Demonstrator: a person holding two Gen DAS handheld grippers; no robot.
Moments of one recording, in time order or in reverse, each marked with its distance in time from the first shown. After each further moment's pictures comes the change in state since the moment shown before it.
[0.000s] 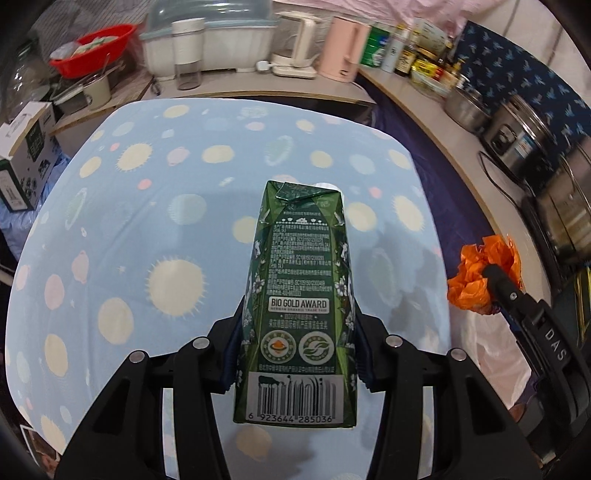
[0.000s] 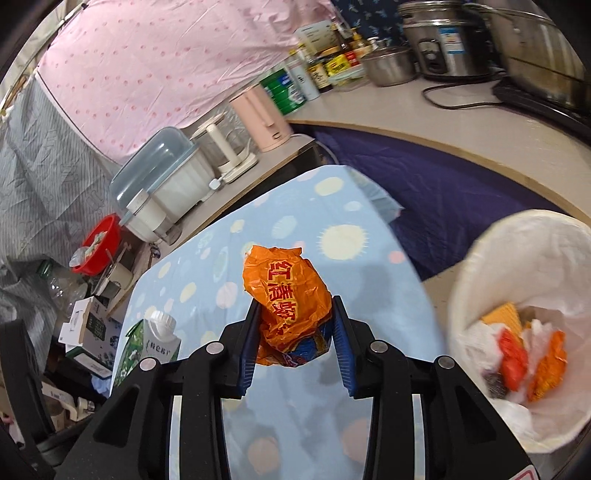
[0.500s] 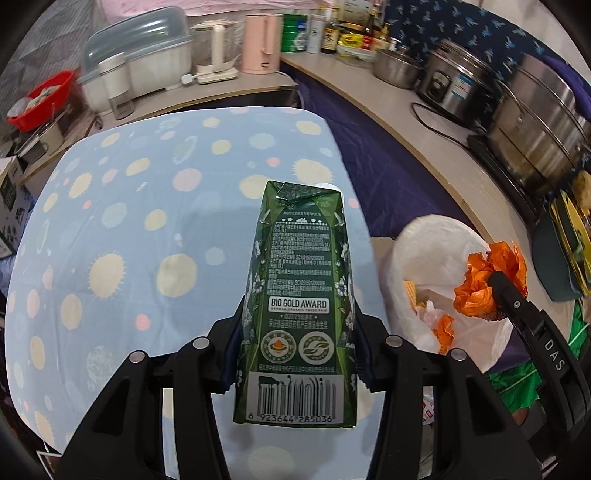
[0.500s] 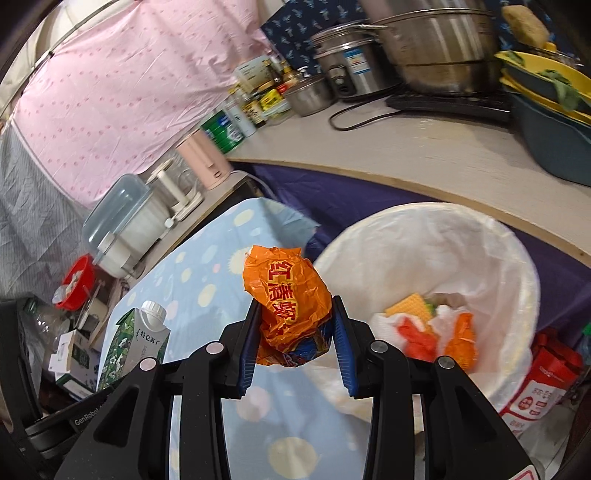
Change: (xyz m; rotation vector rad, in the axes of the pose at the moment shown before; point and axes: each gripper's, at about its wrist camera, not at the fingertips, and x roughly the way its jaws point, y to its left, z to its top) left arm -0.012 -0.112 -0.047 0.206 0.008 -0.047; right arm -0.089 -0.107 -0.015 0.111 -0.110 -0.125
